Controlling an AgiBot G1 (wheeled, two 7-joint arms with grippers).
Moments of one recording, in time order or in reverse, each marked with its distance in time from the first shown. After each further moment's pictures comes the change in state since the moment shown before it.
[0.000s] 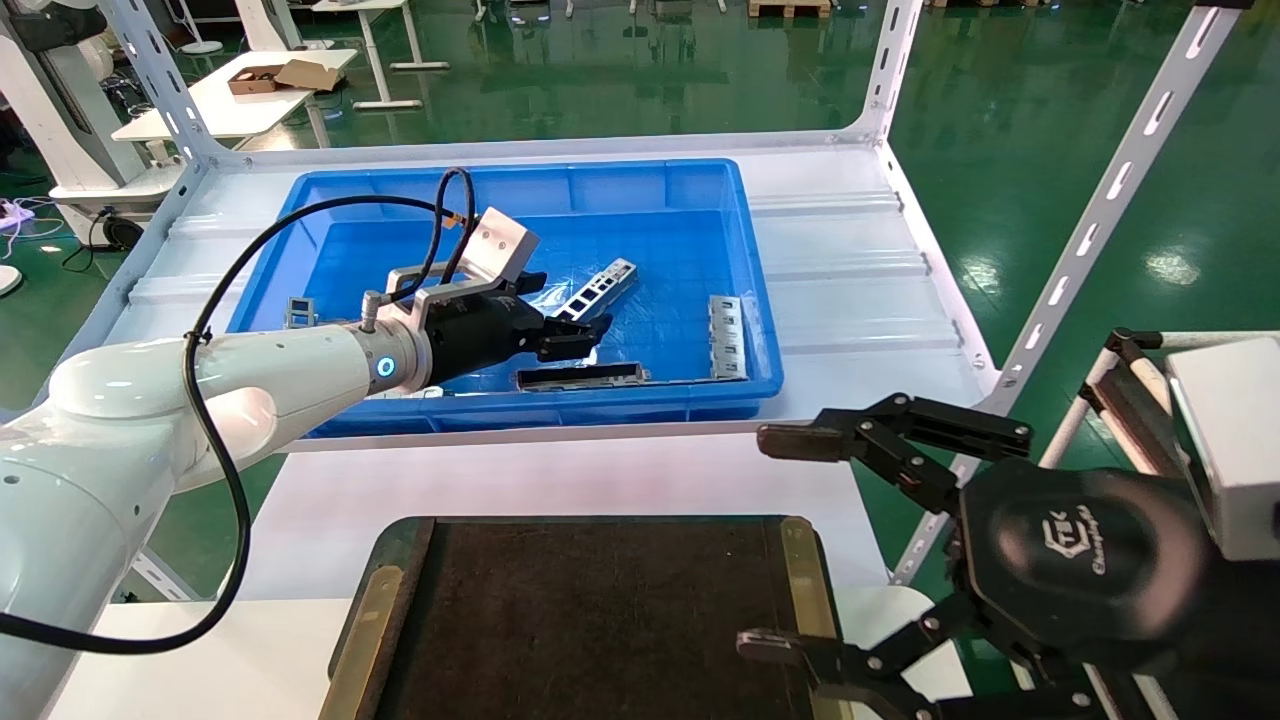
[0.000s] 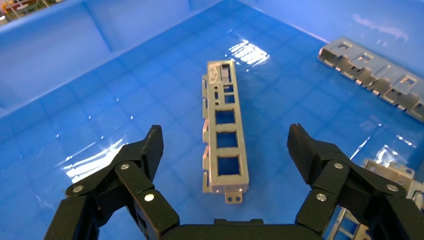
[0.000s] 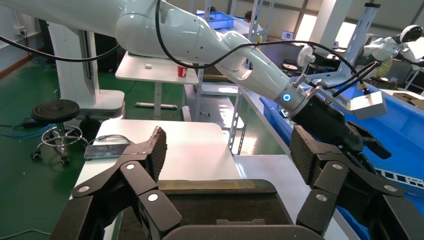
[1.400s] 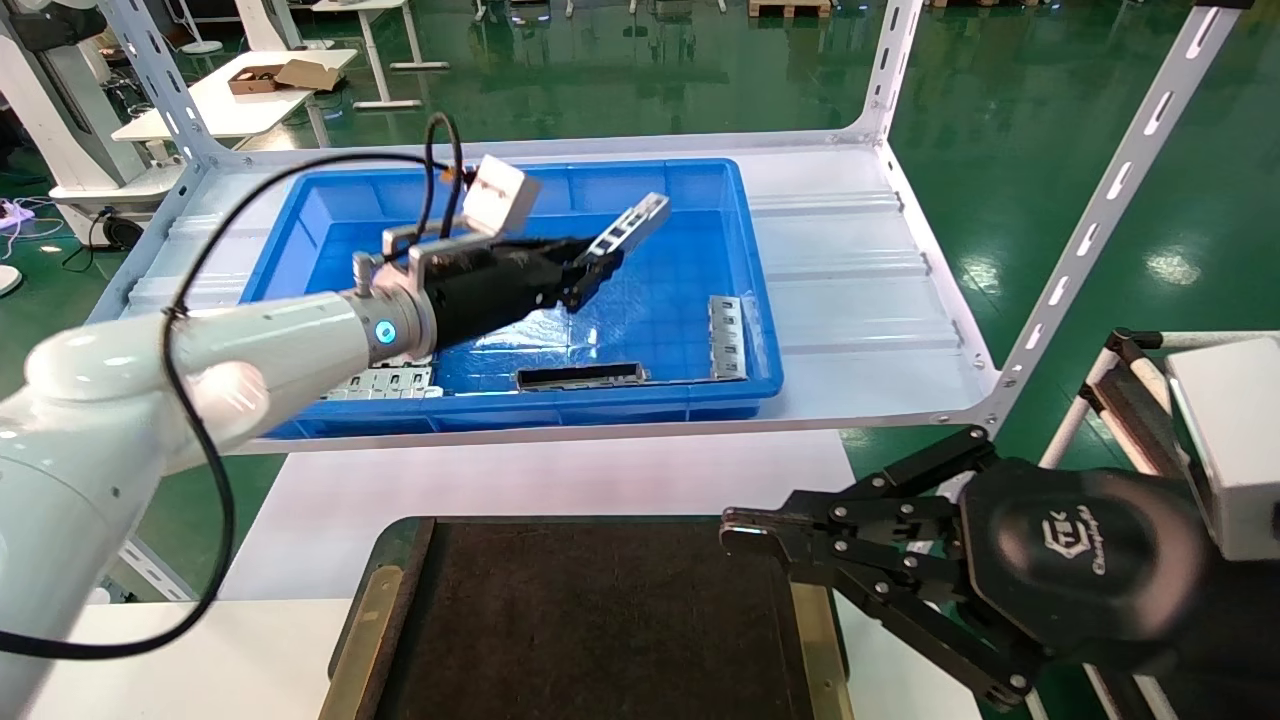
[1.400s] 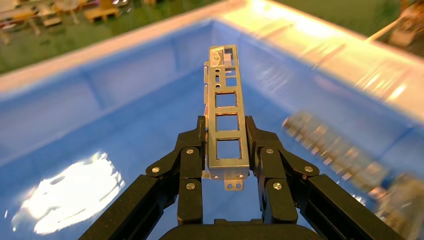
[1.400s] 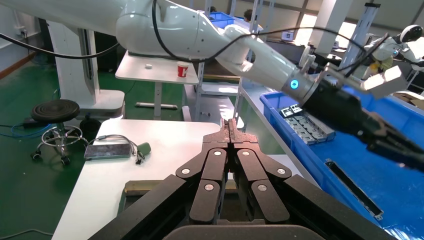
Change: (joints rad) left arm -0.011 -0.029 0.036 -0.057 -0.143 0.100 -0.042; right arm 0.001 0.001 -0.003 0.000 0.002 0.001 -0.001
